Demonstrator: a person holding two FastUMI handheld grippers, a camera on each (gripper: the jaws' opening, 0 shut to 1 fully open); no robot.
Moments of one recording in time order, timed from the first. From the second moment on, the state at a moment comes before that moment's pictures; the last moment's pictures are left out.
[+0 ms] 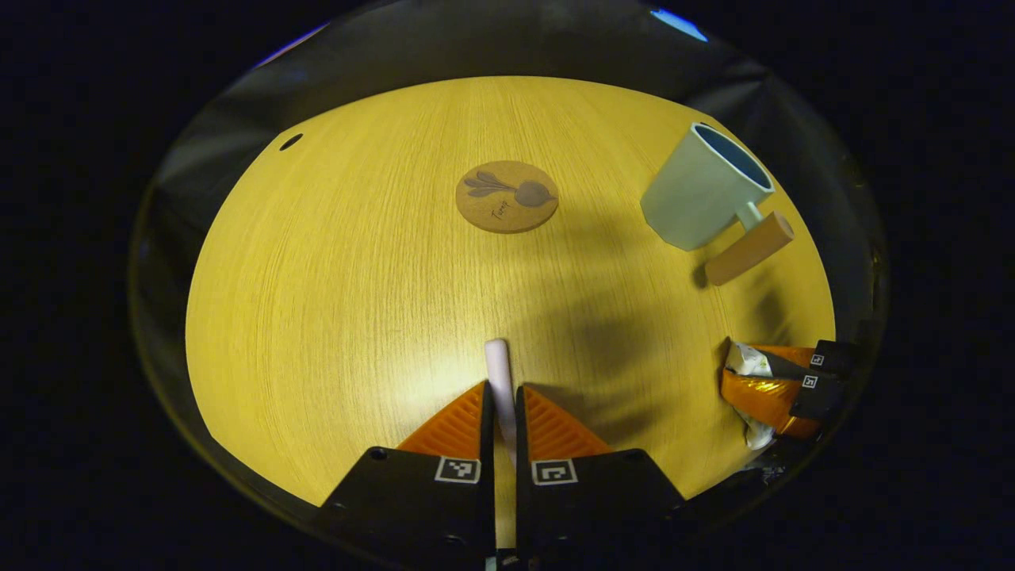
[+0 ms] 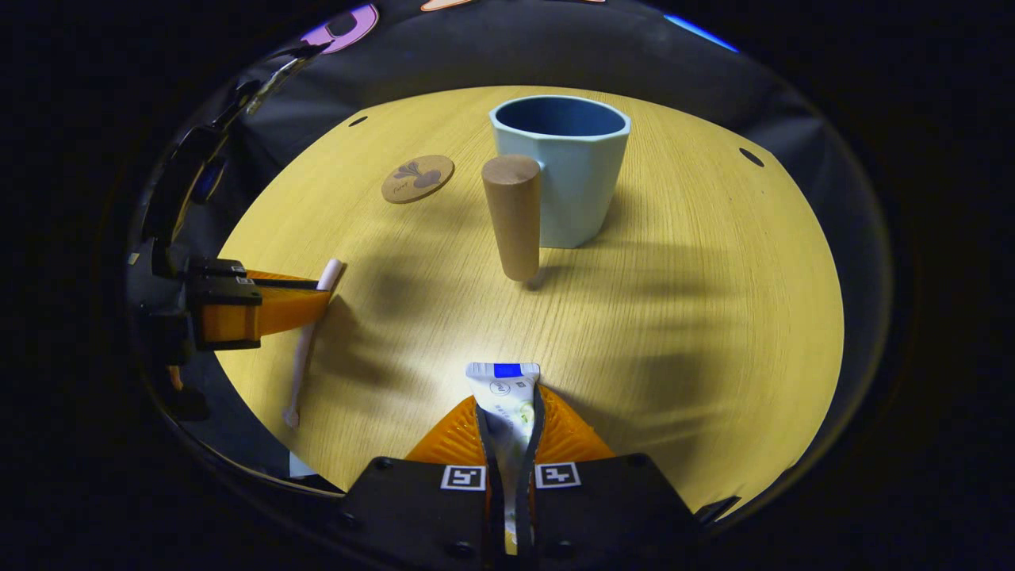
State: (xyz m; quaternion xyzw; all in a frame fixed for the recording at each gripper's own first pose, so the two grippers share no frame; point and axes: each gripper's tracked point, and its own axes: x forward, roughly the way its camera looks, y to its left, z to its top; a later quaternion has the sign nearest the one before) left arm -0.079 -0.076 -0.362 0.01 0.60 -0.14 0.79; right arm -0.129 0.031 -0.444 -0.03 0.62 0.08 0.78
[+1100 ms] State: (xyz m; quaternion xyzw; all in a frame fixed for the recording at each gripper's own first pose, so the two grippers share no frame) left arm -0.071 -0.065 -0.312 -0.03 0.51 -0.15 0.85; right arm -0.119 0.032 -0.431 0.00 0.58 0.09 0.81
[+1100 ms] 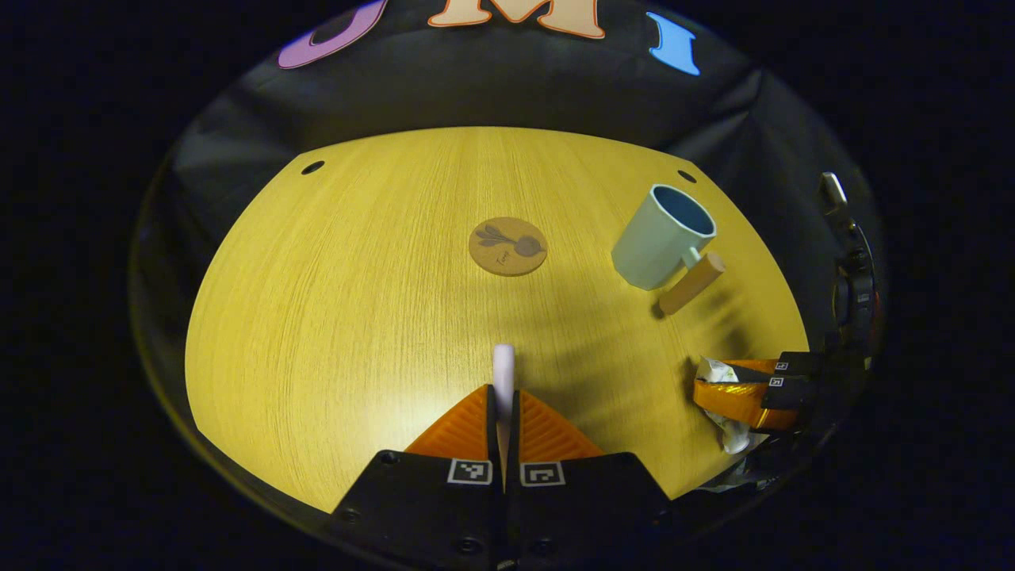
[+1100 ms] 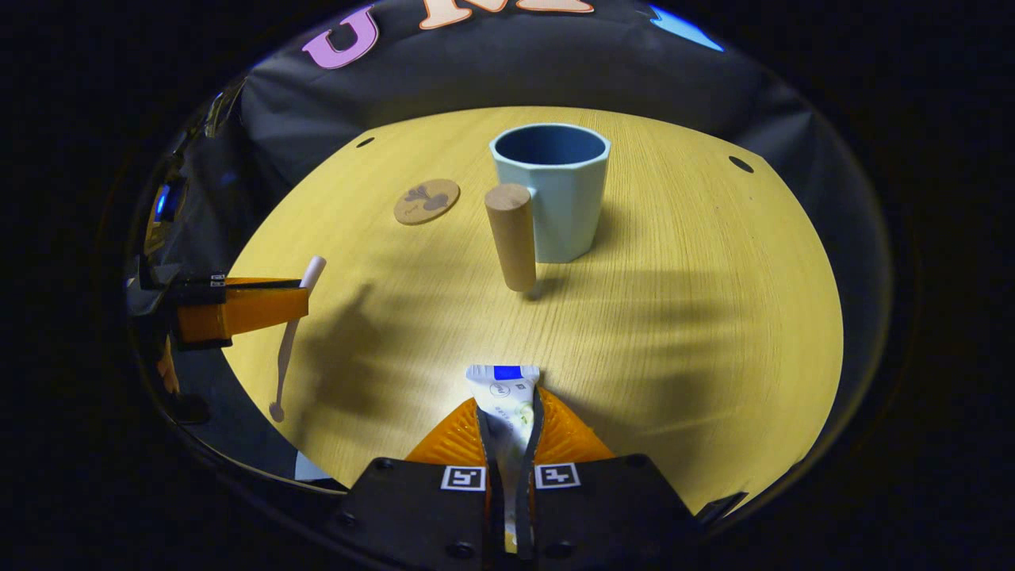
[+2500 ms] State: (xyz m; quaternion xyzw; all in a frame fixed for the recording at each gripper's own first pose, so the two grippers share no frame) left arm -0.086 -0.044 -0.213 -0.08 0.45 -0.10 0.88; right arm 0.129 0.039 -0.280 0.18 0.26 0.05 0.95
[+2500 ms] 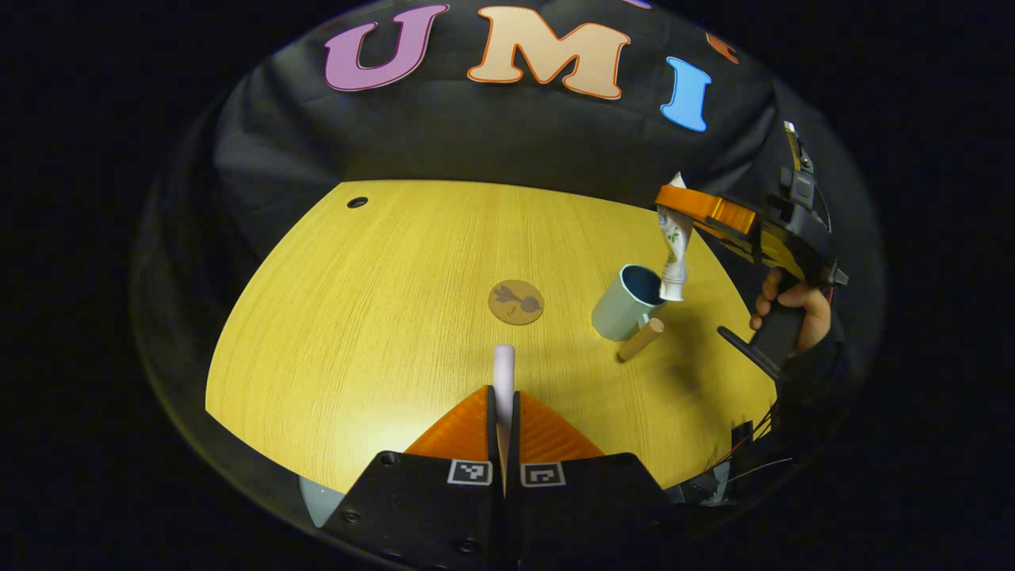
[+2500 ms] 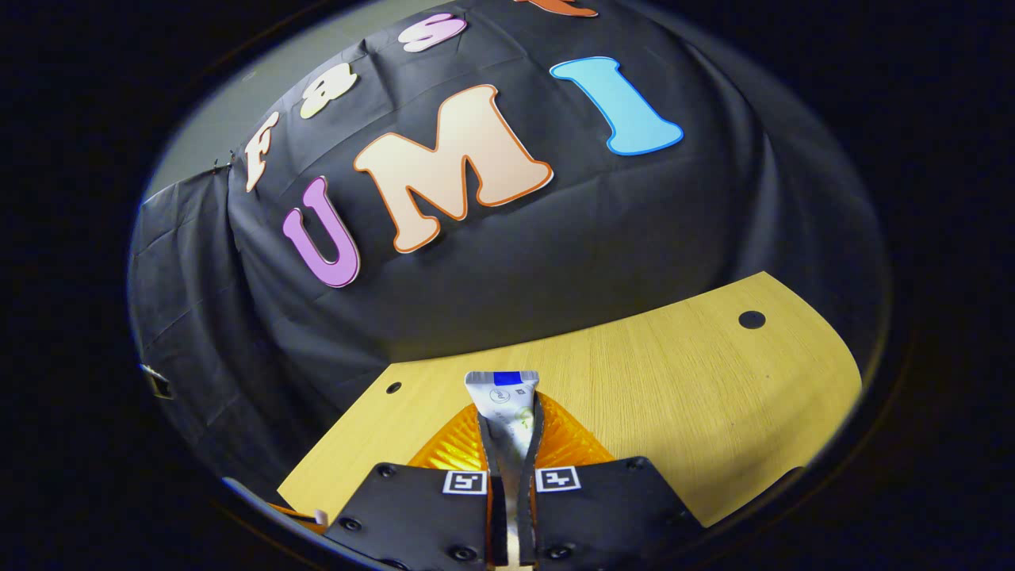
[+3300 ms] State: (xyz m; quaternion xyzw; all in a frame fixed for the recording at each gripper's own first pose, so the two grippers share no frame) left arm -0.058 -0.057 -0.189 -0.09 0.42 -0.12 0.90; right arm 0.110 0.026 -0.308 0.14 0.27 0.05 0.95
